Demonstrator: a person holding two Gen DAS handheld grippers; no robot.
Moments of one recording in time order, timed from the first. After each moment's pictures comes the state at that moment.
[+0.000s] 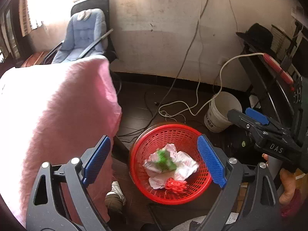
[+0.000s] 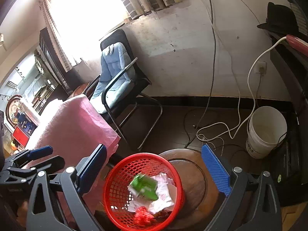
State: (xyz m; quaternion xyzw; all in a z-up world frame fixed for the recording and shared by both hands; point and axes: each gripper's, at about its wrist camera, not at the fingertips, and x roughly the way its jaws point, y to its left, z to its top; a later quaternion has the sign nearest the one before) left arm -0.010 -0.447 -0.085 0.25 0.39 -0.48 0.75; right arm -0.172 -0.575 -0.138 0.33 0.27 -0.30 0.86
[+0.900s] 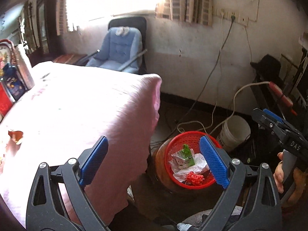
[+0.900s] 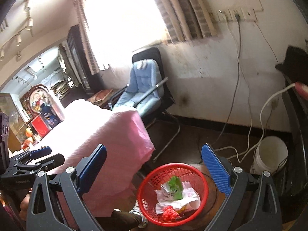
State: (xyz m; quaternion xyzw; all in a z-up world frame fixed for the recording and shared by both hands) left arm 0.000 -0.321 -0.006 0.18 0.34 -0.43 0.82; right arm -0.171 -0.486 -0.032 0.24 0.22 -0.25 0.91
